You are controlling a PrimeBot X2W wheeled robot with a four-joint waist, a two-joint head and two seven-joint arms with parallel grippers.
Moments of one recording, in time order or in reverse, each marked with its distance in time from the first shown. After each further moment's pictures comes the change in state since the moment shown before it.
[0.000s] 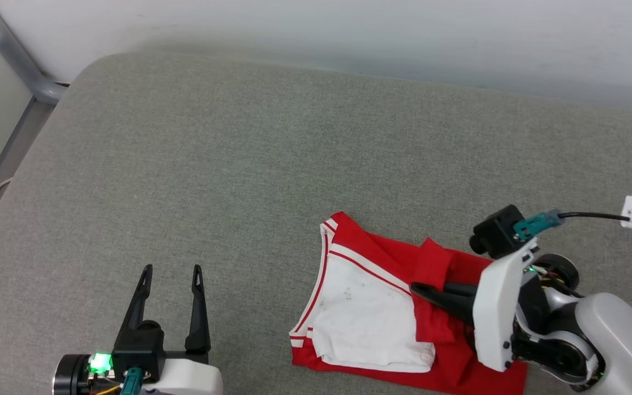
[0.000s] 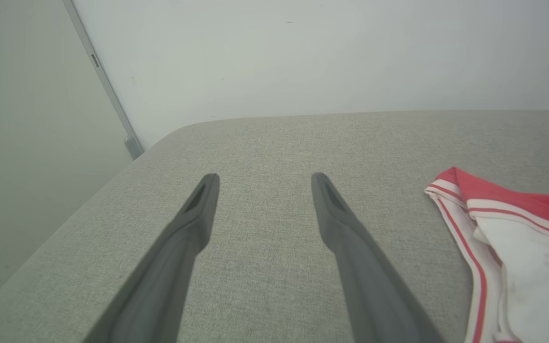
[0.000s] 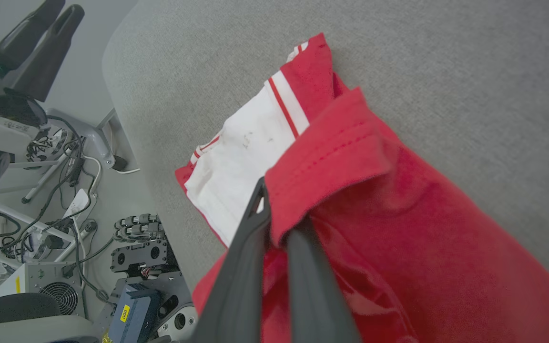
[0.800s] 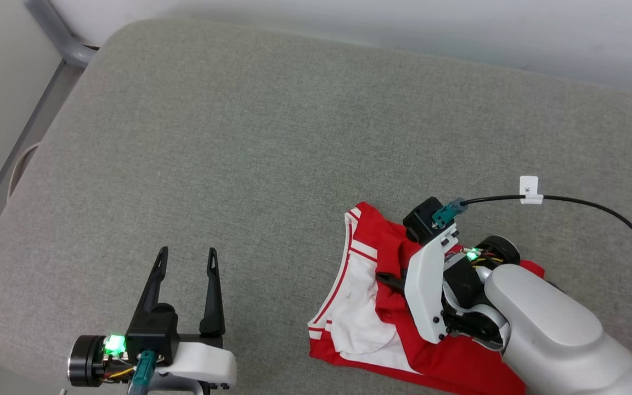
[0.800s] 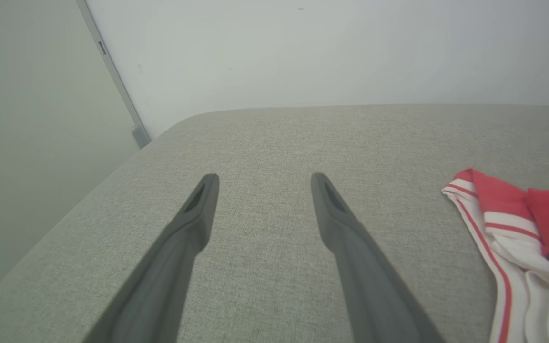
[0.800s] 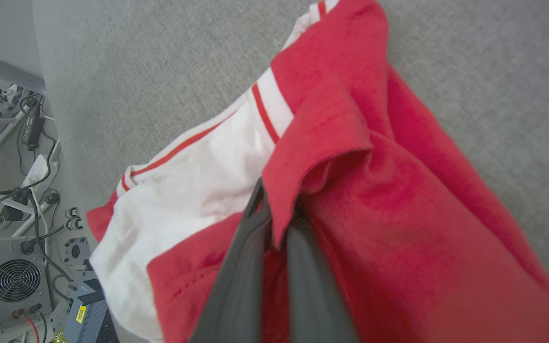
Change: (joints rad) left arm -0.062 -0.021 -0.031 0.024 -0.004 -0.001 0.000; right arm -0.300 0.204 0.303 0.541 -0.083 0.000 -0.183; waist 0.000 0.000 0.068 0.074
